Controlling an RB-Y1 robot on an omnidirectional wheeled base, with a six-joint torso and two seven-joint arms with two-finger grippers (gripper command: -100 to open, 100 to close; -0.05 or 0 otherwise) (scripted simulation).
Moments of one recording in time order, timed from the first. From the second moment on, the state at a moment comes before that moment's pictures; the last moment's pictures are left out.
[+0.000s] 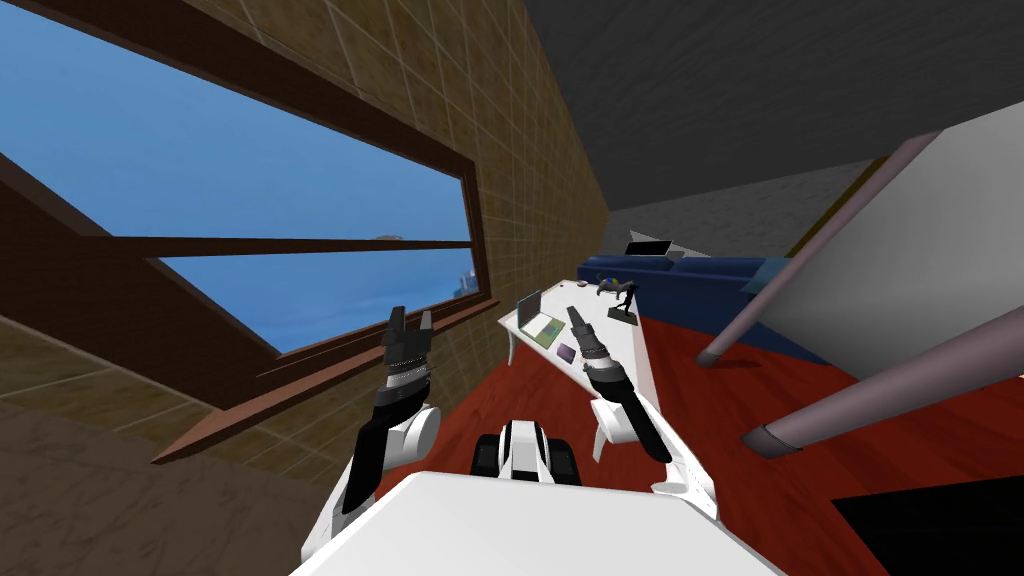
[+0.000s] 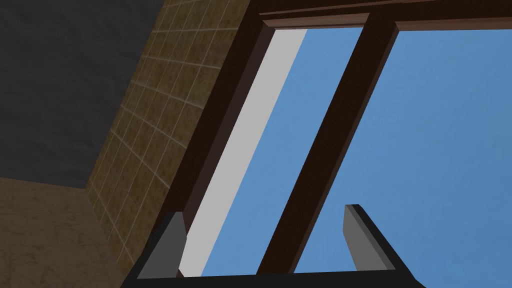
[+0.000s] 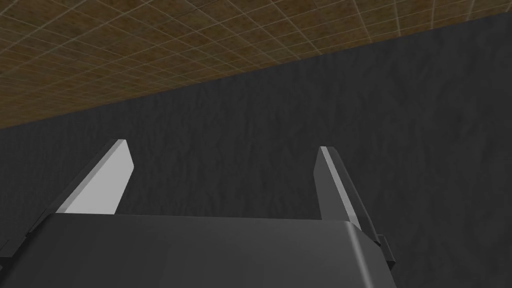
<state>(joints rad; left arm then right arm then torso) 0.46 -0.02 0.06 -2.28 0.12 -0.59 -0.08 0.25 -0.20 0.13 -2.04 0.11 -0.53 0.41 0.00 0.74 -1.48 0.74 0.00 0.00</state>
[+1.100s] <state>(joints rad) 0.46 -0.02 0.06 -2.28 0.12 -0.59 -0.08 0.02 -0.24 0.23 -1.79 0.27 -0.50 0.67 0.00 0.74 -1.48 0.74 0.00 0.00</state>
